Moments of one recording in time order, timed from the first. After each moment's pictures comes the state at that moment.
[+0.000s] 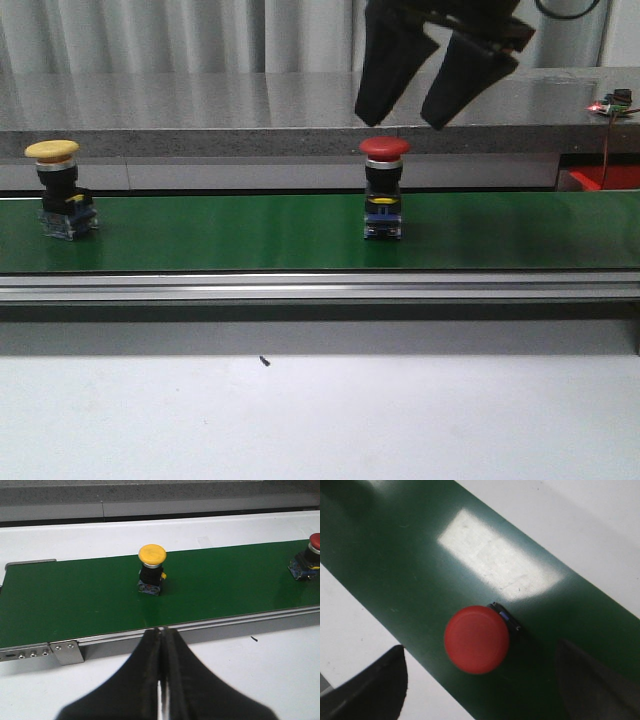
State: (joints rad) left arm -0.05 0.52 -0.69 -0.30 0.80 0.22; right arm 0.34 1.81 -1.58 0.38 0.99 -0.38
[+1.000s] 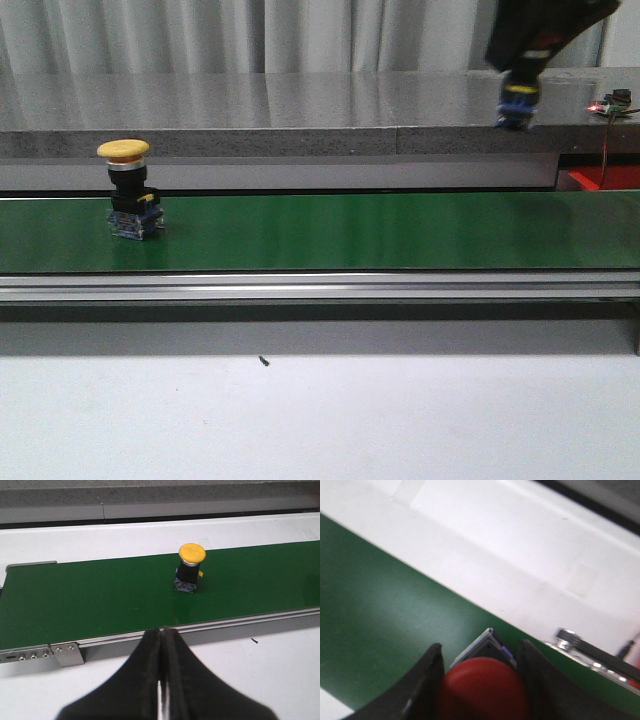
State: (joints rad) left arm -0.05 0.52 -0.69 -0.30 0.79 0.22; right arm 0.11 1.70 -1.58 0.26 0.94 -0.38
